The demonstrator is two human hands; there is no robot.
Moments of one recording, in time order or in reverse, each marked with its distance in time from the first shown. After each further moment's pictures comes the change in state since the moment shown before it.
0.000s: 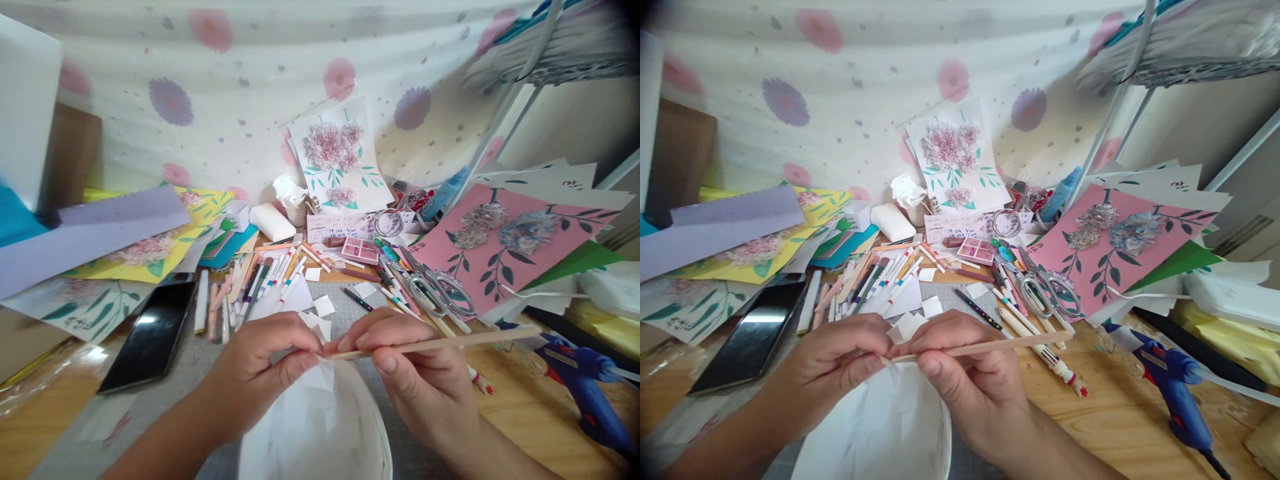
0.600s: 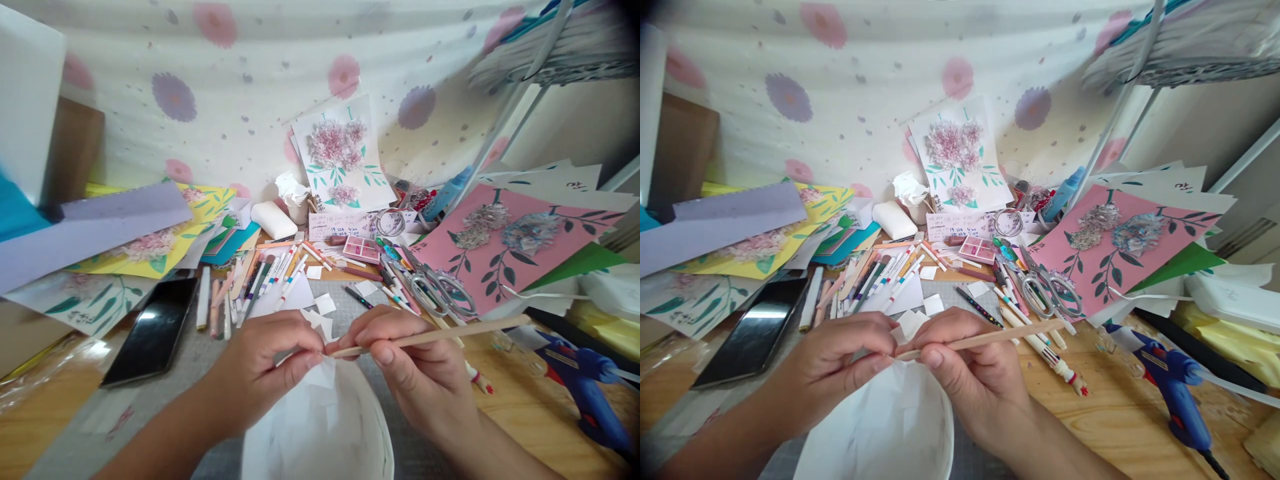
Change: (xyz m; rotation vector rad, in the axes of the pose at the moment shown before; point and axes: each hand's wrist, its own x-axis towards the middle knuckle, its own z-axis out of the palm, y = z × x) left_hand -0.001 -0.001 -0.002 0.121 -0.034 0.058; right_hand 0.002 0.000 0.000 -0.025 -0.011 0.021
